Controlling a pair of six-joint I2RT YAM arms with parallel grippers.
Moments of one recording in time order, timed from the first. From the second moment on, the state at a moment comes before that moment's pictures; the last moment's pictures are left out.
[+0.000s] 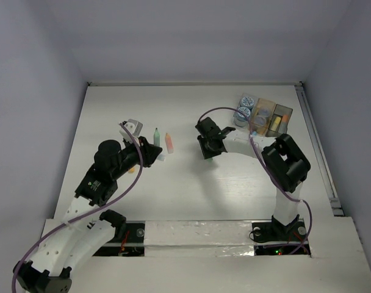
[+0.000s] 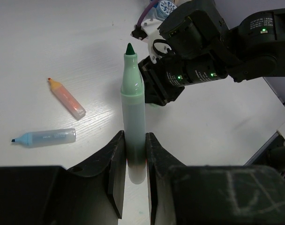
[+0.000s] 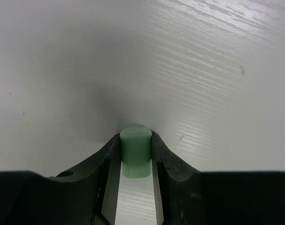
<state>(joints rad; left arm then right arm) -0.46 0.66 0.69 -0.27 0.22 -0.33 0.69 1.90 1.26 -0.44 0.20 0.33</state>
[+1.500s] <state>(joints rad) -0.46 0.76 0.69 -0.23 0.30 -0.33 0.94 1.60 1.26 0.31 0.18 0.60</state>
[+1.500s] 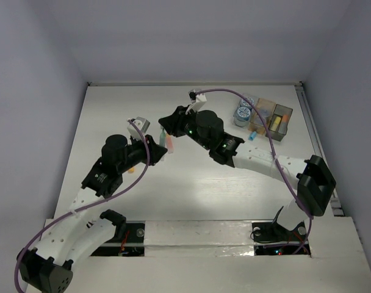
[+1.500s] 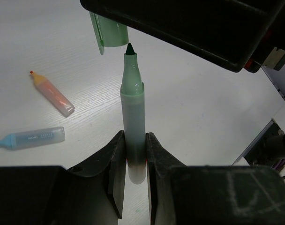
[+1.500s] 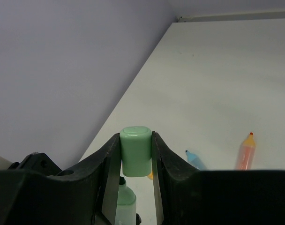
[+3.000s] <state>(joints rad) -0.44 0.72 0.69 -0.26 0.25 -0.33 1.02 1.59 1.19 0.41 0.20 0.64</state>
